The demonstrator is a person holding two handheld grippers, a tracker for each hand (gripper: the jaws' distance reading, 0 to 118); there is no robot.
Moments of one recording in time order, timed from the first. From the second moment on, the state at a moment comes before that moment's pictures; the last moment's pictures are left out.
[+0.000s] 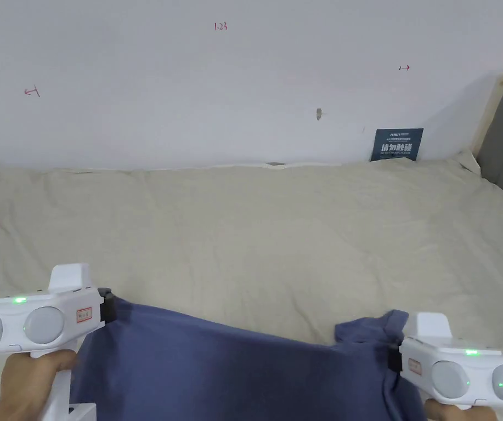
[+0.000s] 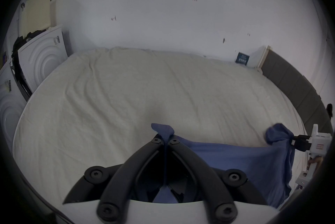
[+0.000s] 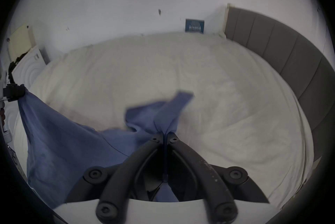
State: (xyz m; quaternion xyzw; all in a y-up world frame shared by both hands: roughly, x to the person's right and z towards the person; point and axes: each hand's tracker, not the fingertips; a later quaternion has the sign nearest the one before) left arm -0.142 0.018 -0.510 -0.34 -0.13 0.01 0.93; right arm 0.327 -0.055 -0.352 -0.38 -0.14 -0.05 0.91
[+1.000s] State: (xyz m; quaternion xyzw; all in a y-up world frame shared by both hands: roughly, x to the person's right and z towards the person) left arm -0.186 0.342 -0.499 -0.03 -0.06 0.02 1.00; right arm 0.288 0.332 -0.399 0.00 -0.07 0.02 1.00
